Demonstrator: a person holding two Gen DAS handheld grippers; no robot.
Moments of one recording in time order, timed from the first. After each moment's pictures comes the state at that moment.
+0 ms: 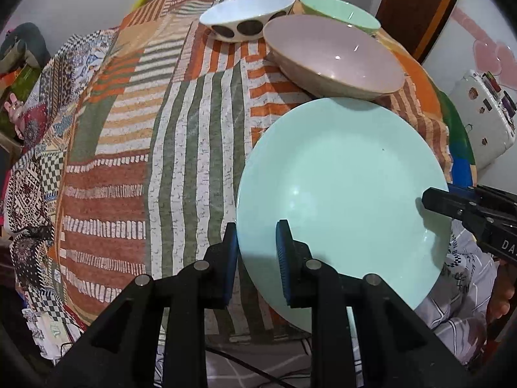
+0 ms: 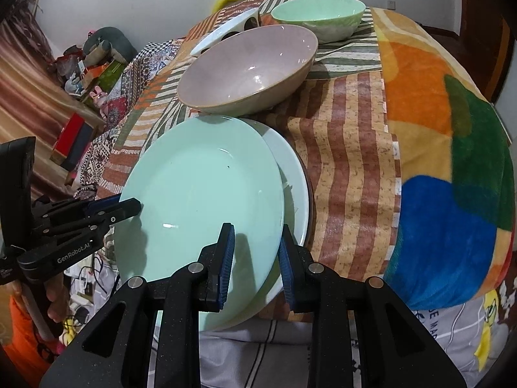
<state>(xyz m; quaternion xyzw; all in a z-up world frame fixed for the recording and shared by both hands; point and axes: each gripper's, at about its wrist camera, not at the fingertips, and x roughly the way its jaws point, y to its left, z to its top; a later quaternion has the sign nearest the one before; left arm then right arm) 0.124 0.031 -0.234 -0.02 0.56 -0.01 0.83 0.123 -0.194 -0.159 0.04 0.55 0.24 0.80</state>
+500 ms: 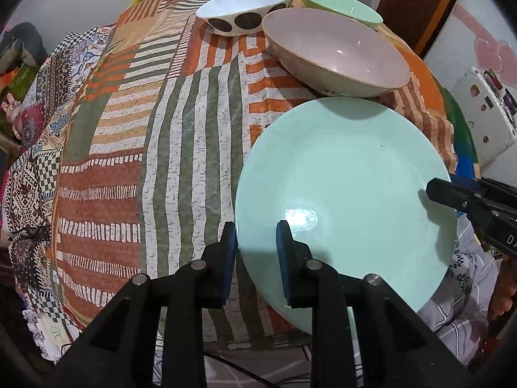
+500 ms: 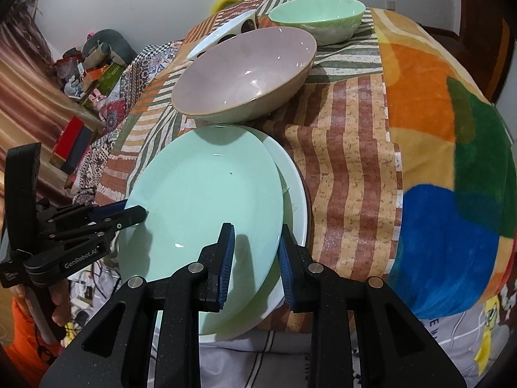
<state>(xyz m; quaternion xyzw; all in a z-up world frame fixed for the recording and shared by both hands) 0.127 0.029 -0.238 -0.01 0.56 -0.02 0.83 0.125 -0.191 -0.154 0.02 0.54 0.24 0.81</state>
